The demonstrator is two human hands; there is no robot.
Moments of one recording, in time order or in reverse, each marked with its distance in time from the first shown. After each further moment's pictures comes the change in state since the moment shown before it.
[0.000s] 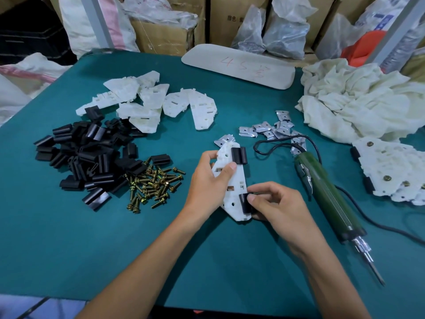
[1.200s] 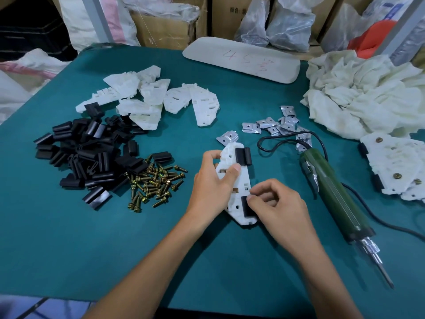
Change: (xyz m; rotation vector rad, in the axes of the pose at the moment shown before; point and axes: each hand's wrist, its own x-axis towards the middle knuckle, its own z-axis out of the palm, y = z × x) left_hand -0.012 0.005 0.000 0.180 0.040 -0.002; right_hand -0.008 -0.005 0.012 -0.327 0.119 -0.103
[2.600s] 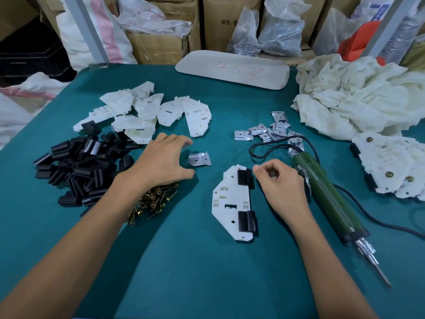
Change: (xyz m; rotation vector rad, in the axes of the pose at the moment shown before) left_hand 0.089 0.027 -0.095 1.106 -0.275 0.318; right_hand 0.073 0.027 -0.007 -0.025 0.187 -0.154
